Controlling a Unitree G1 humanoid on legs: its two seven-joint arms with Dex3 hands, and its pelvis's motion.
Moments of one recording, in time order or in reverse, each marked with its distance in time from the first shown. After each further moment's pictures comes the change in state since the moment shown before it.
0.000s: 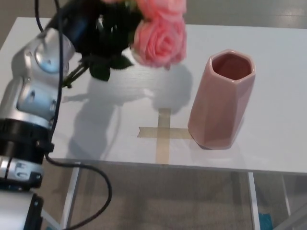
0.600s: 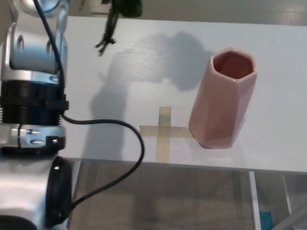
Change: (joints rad) left_arm -0.192 -0.149 0.208 -0.119 -0.241 0.224 -0.011; right_arm -0.002 -0.005 0.009 -0.002 -0.001 0.000 0.001
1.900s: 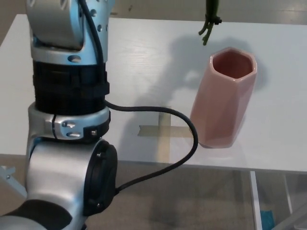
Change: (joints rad) left_arm -0.152 -0.184 0.015 -0.230 -0.343 0.359 0.063; right_arm -0.002 -0.002 0.001 0.002 0.000 0.001 0.004
